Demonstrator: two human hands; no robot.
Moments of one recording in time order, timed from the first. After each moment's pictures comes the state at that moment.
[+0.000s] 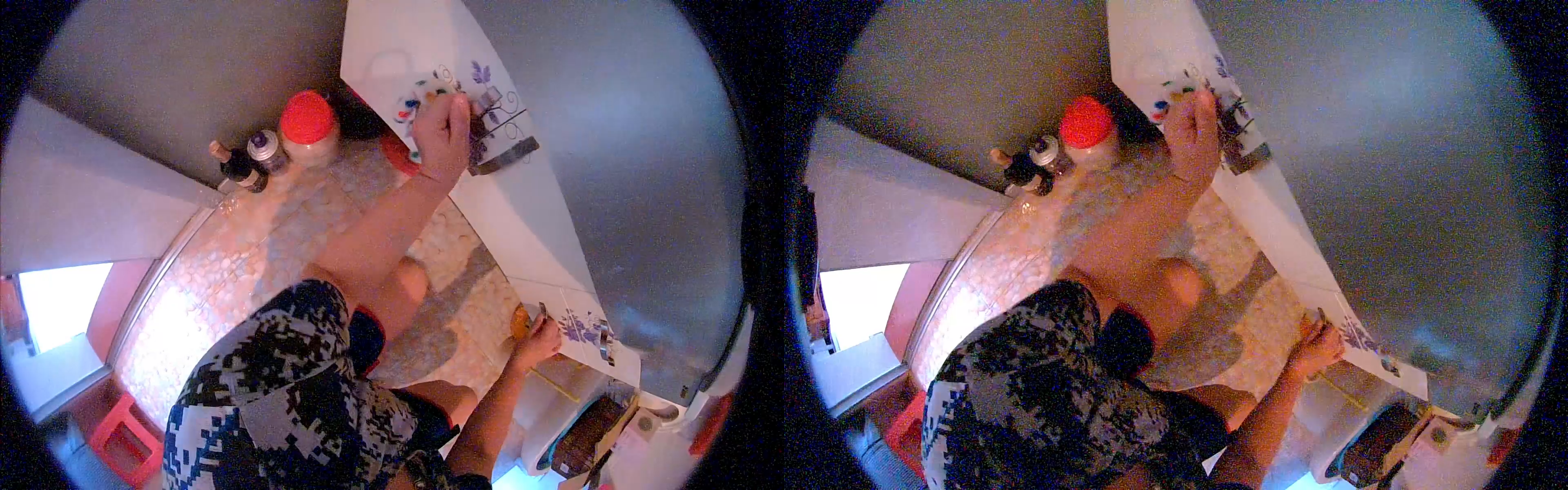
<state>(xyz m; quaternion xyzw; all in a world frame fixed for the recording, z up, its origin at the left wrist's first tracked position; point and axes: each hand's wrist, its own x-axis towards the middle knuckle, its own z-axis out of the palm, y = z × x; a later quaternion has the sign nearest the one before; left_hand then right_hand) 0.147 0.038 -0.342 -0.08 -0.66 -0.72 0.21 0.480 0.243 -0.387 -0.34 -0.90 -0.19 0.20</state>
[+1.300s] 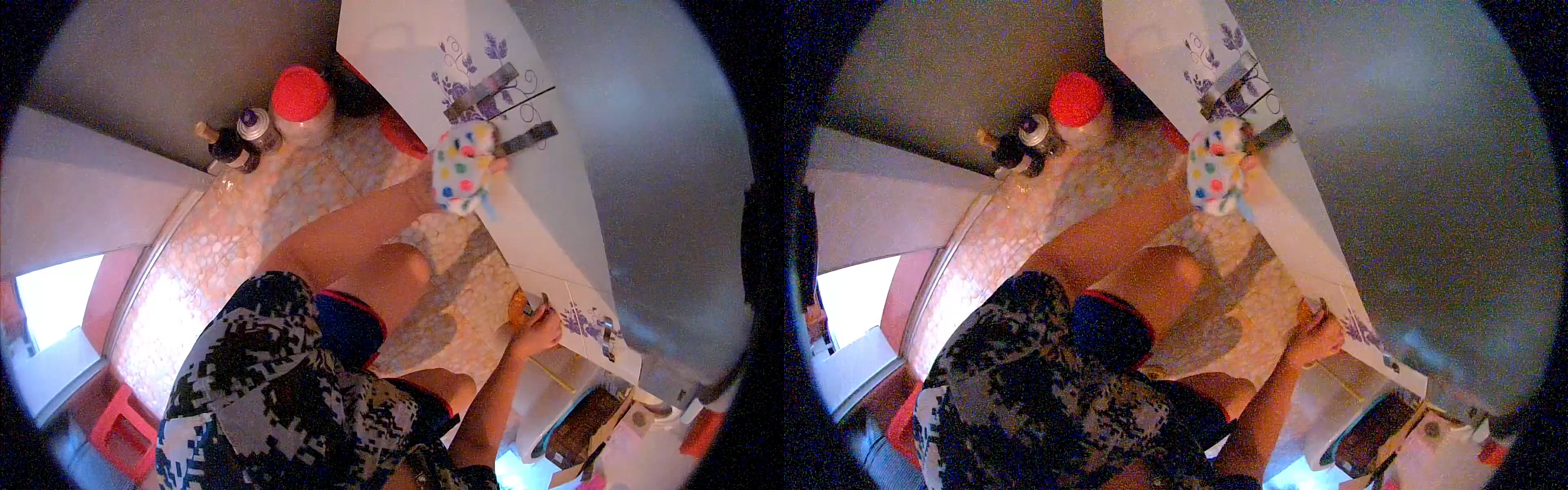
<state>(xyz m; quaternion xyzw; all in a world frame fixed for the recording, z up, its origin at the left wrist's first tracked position) 0.173 0.053 -0.431 -0.35 -0.31 -0.87 -0.16 0.479 0.246 -0.399 -0.34 -0.89 -0.21 0.22</state>
